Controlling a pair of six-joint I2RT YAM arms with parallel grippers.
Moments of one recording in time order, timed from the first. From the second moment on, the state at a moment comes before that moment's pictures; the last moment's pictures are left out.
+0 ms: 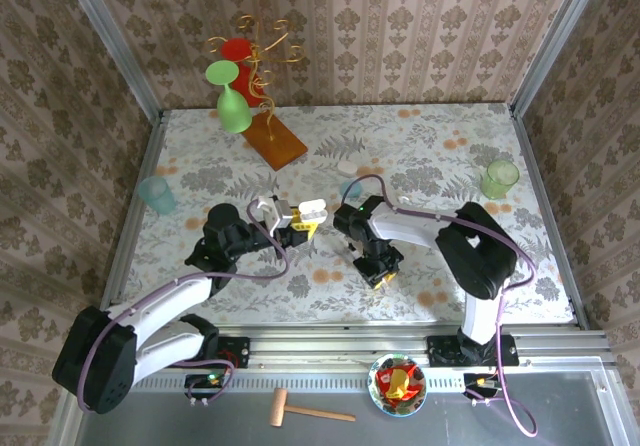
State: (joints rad) left arm -0.57 1.05 0.40 0.56 0.73 0.06; right arm 0.77 1.82 1.17 -1.13 -0.02 0.26
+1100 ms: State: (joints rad) left arm -0.57 1.21 0.41 0.75 0.75 -0.01; right arm 0.77 1.29 1.19 -0.43 0.01 0.23
